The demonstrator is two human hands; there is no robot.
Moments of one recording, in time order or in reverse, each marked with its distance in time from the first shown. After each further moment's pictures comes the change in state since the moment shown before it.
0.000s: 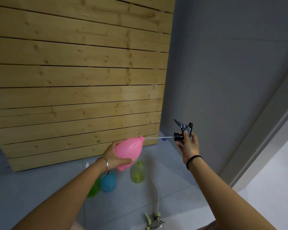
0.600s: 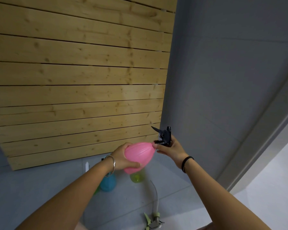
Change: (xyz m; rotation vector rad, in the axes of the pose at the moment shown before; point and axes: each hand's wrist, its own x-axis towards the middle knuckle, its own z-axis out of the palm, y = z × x) left_hand -0.003 0.016 0.014 0.120 -0.147 0.119; right_hand -0.023 0.013 0.020 -0.458 -0.549 0.018
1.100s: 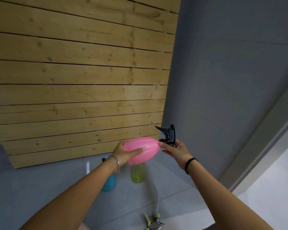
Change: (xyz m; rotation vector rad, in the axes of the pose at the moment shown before) left_hand 0.002 0.014 0.010 -0.446 0.248 -0.104; right_hand 0.004 0.007 -0.009 0.115 0.057 0.050
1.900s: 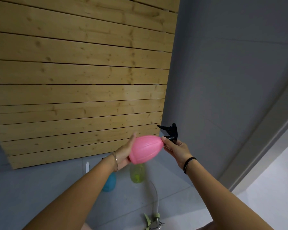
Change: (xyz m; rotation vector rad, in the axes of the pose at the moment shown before) left_hand 0.001 0.016 0.005 -0.317 -0.312 -0.216; right_hand 0.002 0.000 0.001 0.117 0.124 0.090
